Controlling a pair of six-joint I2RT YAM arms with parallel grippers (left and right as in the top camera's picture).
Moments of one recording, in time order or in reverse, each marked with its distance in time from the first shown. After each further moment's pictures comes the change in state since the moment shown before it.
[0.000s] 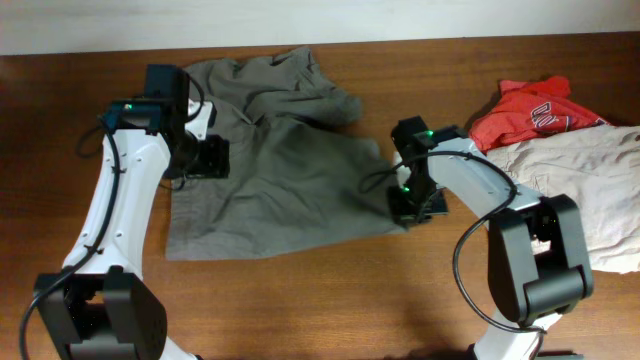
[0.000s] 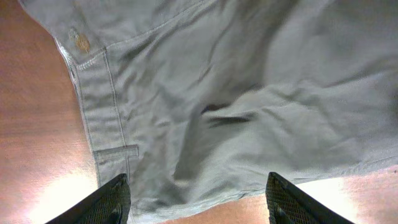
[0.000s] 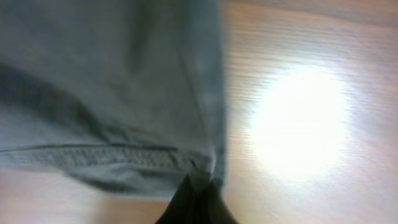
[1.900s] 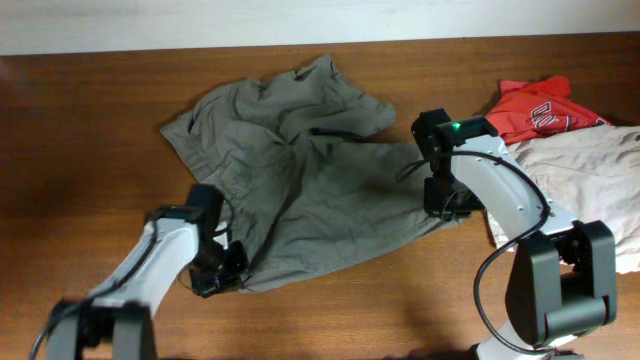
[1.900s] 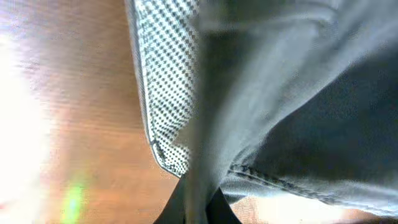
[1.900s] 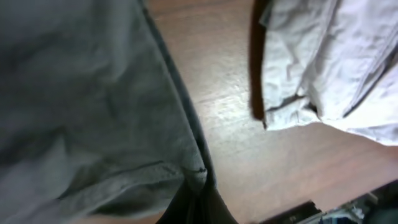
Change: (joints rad) left arm -0.064 -0.223 -0.778 0.196 0.164 -0.421; right arm -0.052 -0.108 0.031 -0.138 0.330 0.169
